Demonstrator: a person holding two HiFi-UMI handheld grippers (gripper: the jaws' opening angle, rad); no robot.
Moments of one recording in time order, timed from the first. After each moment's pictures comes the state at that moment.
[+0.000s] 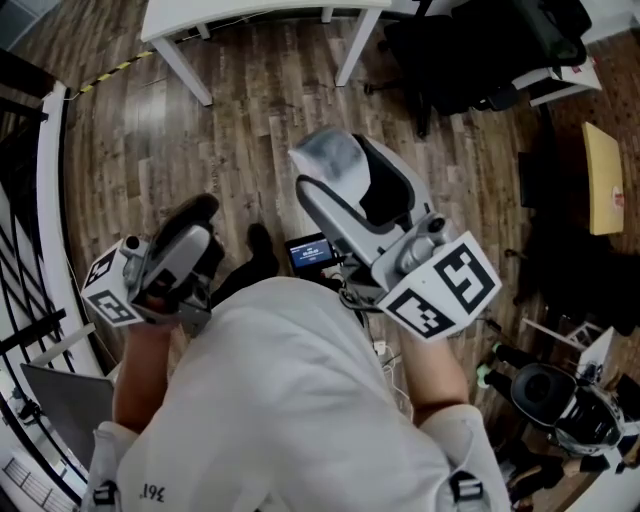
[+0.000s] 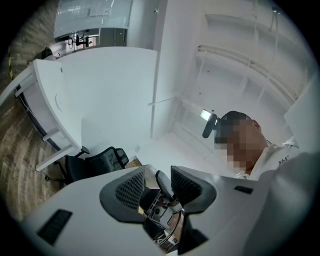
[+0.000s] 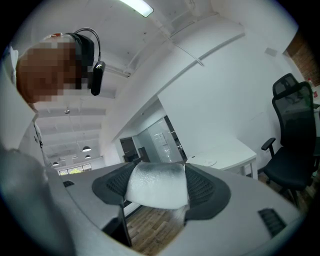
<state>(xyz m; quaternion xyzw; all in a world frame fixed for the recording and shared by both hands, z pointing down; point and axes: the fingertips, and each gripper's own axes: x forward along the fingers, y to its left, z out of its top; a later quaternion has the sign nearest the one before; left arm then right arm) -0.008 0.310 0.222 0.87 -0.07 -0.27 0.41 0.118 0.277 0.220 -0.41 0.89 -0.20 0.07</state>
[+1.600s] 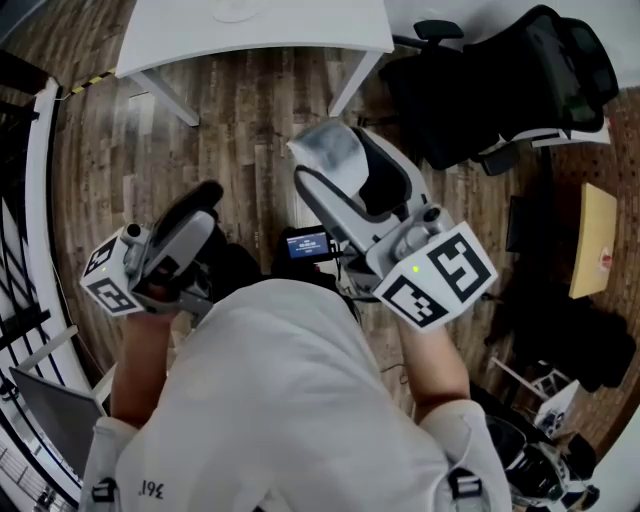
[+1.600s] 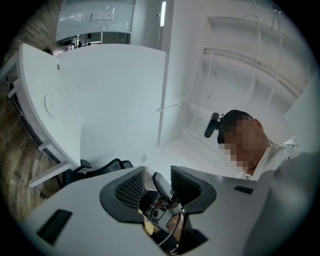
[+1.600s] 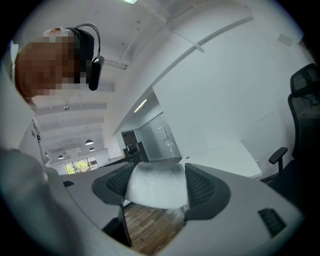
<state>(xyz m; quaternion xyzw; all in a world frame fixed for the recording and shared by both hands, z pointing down) 0.088 0.080 0.233 0.86 -0.11 -0.30 0.40 0.204 0.037 0.239 -0.37 0.91 -0.19 0.03</state>
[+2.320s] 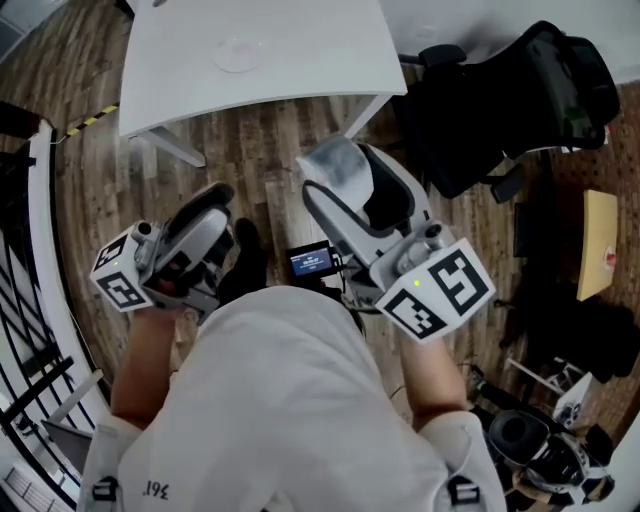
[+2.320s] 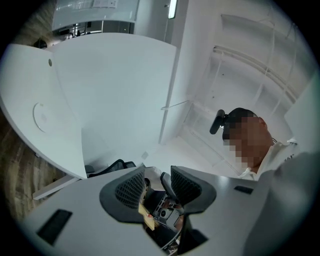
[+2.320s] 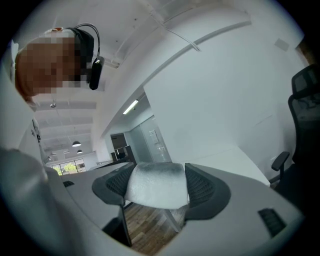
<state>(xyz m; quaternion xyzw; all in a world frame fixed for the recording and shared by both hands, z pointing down) 0.020 -0.079 0.239 0.87 -0.07 -0.27 0.42 0.137 -0.096 0.232 -0.43 0.88 -0.18 0.03</state>
